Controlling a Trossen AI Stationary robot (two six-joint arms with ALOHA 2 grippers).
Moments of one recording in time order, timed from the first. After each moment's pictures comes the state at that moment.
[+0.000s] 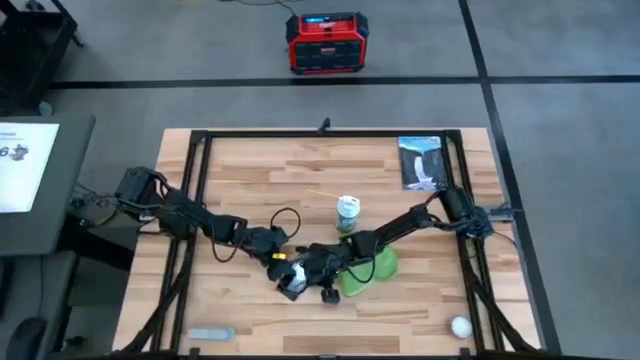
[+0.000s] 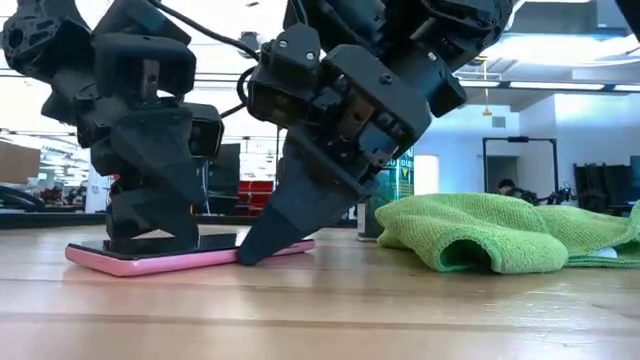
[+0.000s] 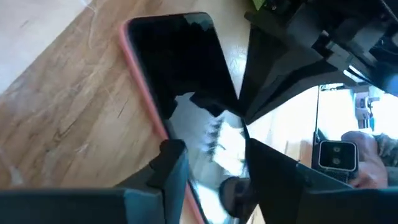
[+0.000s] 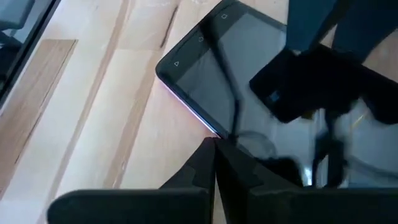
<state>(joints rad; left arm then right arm) -0.27 1.66 0.45 0.53 0.15 -1.01 0.23 2.16 1.30 0.09 -0.16 0.16</state>
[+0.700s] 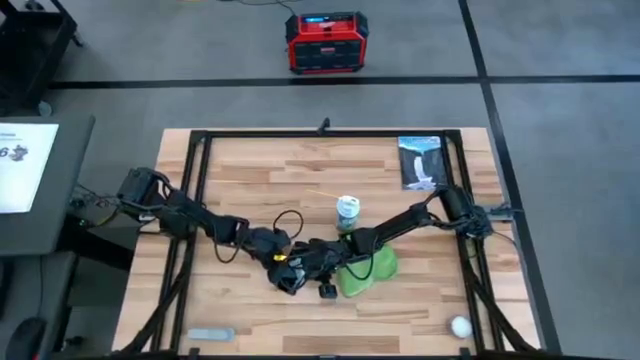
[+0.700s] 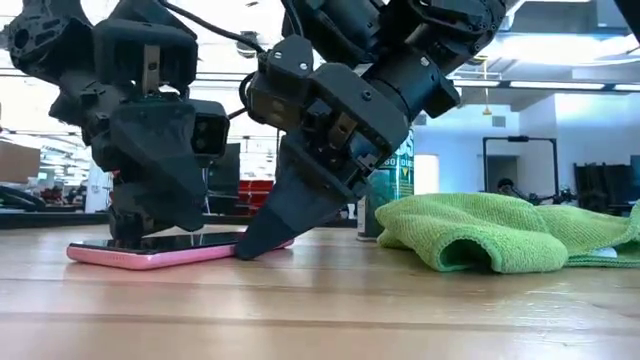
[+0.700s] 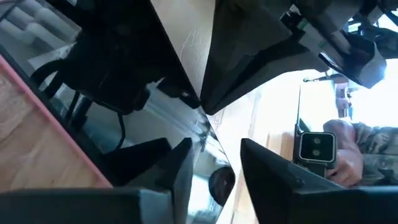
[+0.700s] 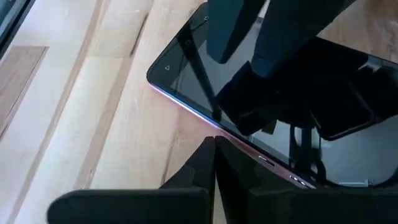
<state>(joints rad) -0.23 1.67 0.45 0.53 0.23 -1.02 0.22 2.16 1.30 0.07 -0.15 0.16</state>
